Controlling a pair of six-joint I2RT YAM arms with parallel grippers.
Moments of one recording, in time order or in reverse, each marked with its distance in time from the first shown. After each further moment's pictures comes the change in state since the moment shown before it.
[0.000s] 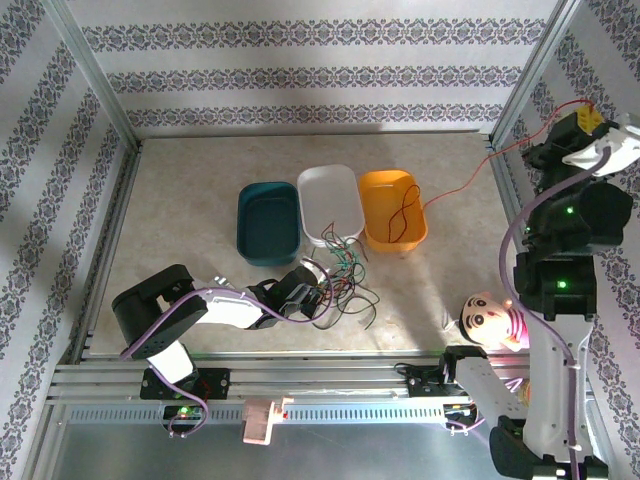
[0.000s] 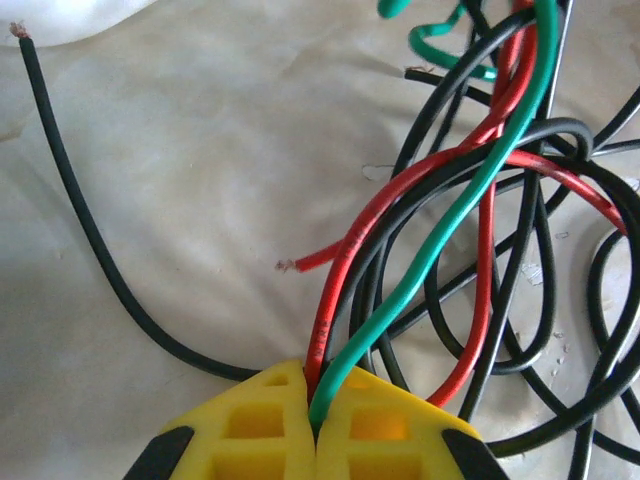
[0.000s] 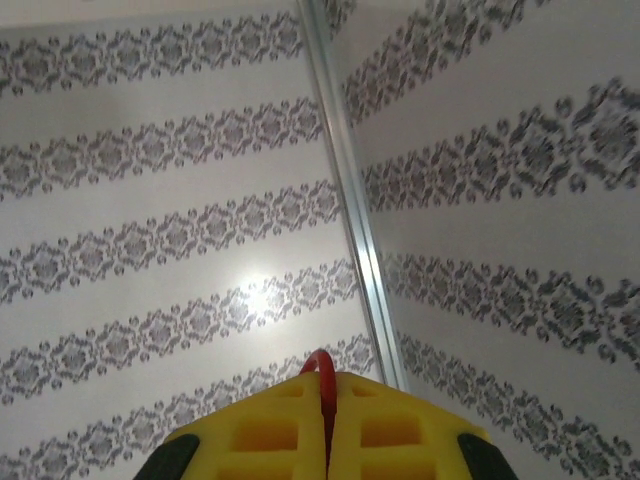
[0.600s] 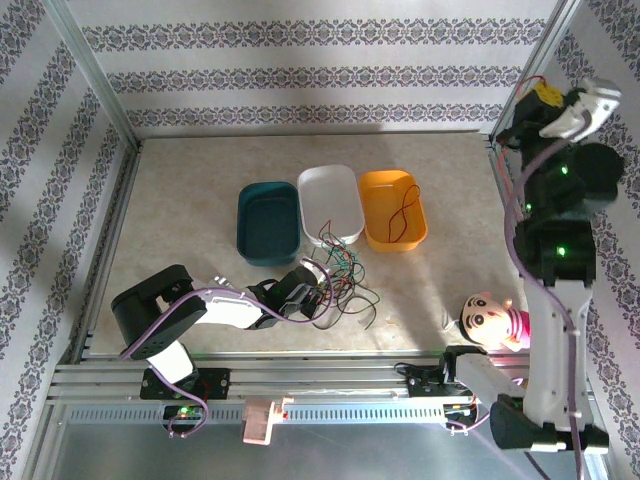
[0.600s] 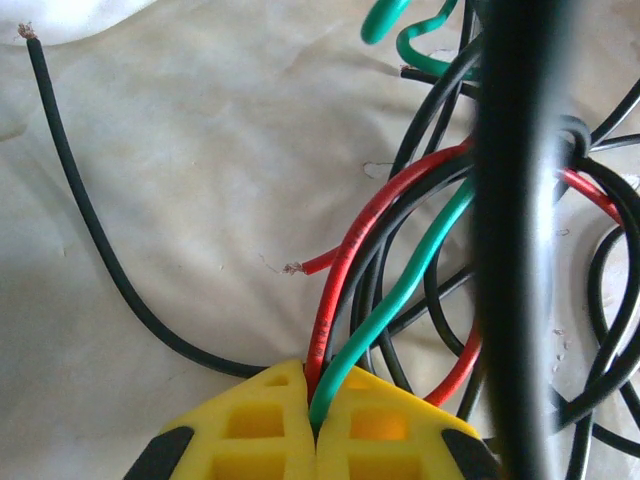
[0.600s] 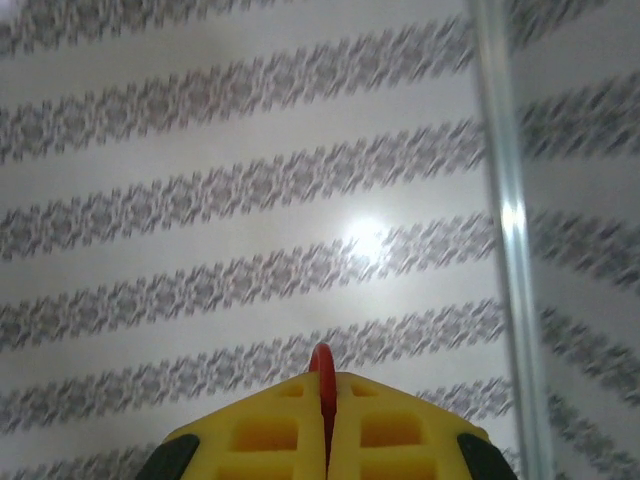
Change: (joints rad) left arm 0.001 -0.008 0.000 -0.007 -0.001 0.004; right arm -0.013 0.176 0.123 -0.090 -0.341 0.085
